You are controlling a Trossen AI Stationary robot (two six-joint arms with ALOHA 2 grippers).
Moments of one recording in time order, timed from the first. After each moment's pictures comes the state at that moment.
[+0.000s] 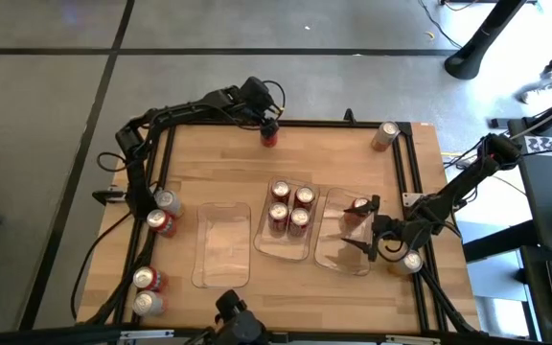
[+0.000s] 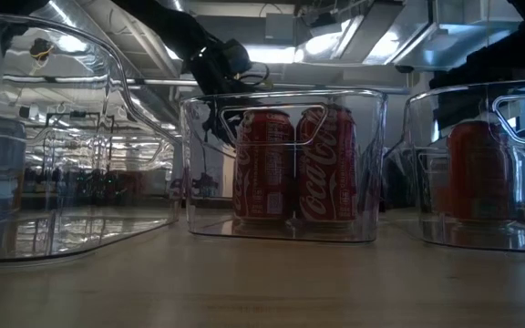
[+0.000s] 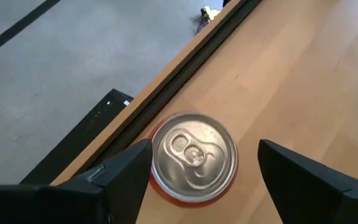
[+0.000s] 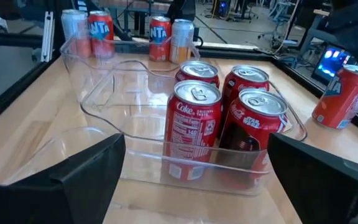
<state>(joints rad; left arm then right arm) 0.64 1.87 1.53 -0.53 -0.01 -0.06 0.75 0.87 0.25 0.32 0.84 0.16</state>
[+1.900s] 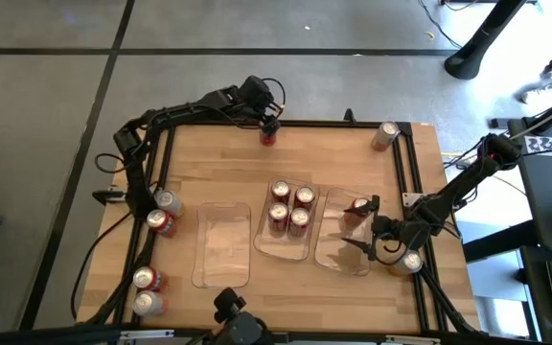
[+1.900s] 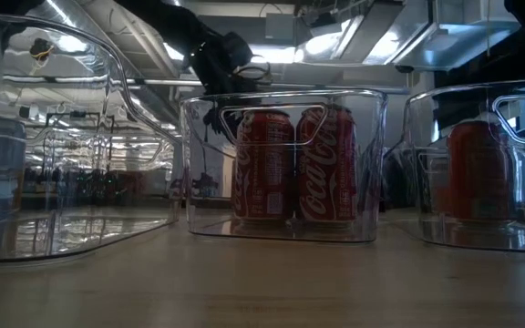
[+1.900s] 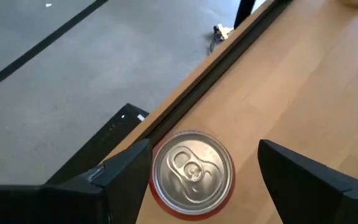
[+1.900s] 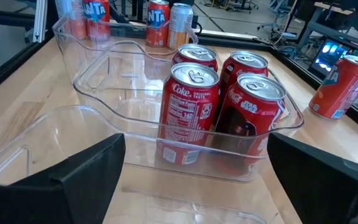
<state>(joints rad) 0.63 1.86 1.53 -0.49 -0.09 -0.07 0.75 0.87 0.25 0.24 0.84 0.18</state>
